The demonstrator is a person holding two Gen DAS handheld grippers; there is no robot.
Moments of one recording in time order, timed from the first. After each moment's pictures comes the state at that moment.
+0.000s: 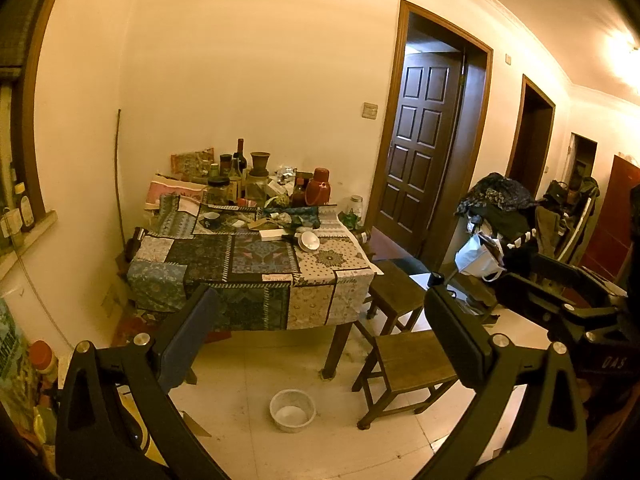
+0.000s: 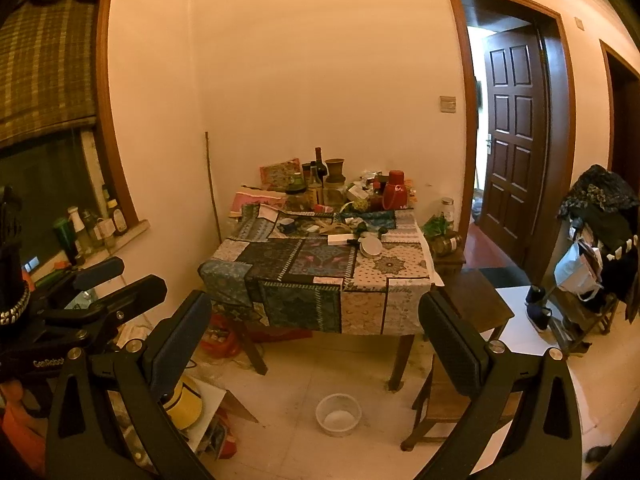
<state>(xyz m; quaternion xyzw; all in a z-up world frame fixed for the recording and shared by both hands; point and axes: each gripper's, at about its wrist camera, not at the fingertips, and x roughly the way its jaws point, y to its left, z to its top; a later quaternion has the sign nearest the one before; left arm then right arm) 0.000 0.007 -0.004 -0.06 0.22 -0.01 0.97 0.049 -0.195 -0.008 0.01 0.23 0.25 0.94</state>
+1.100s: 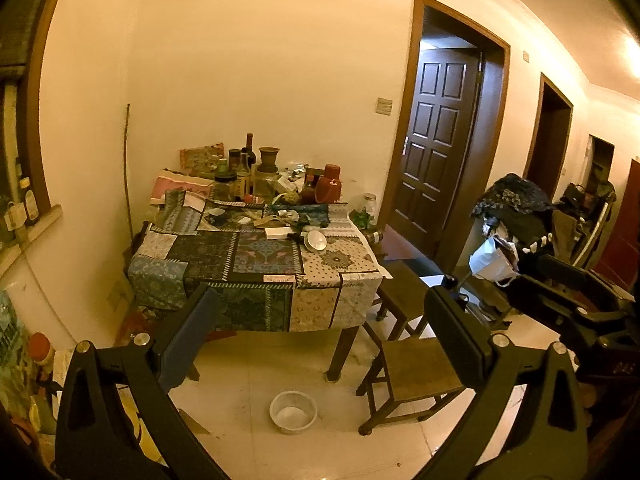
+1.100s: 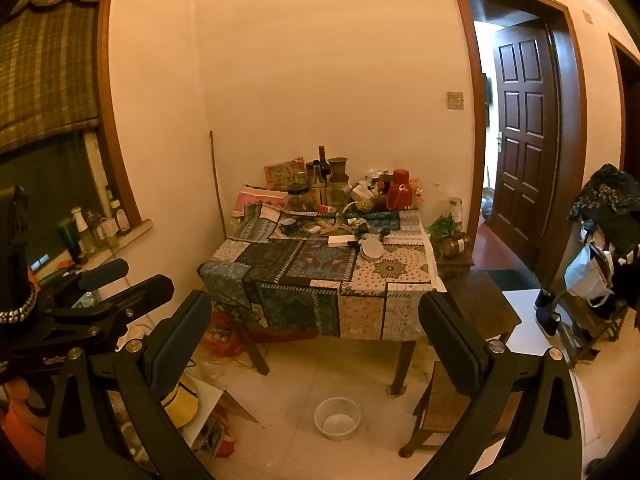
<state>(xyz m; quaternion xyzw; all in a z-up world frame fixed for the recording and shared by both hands) 0.037 -0.014 -0.007 -0.07 0.23 0.02 0.97 0.068 -0.199 -0.012 0.01 0.23 0.26 0.94</state>
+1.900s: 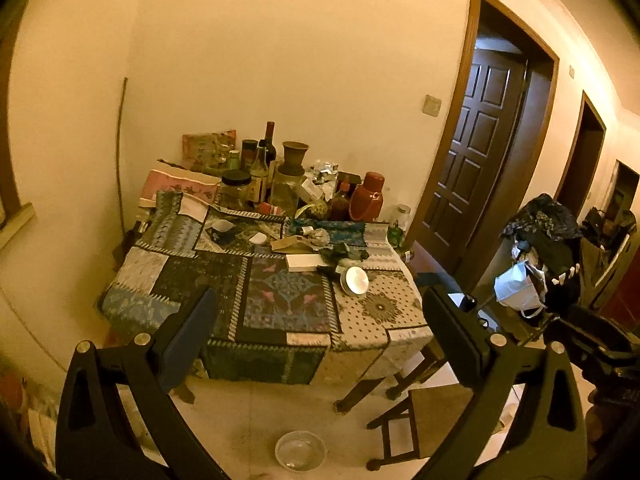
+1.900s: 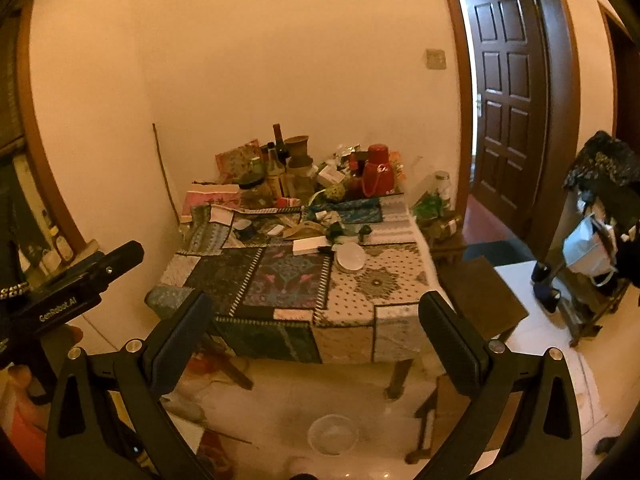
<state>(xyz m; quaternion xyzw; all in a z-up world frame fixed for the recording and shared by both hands) 0.266 0.101 -0.031 -0.10 0.25 0.04 0.96 0.244 -0.135 -0.037 0.05 0.30 0.20 0.93</state>
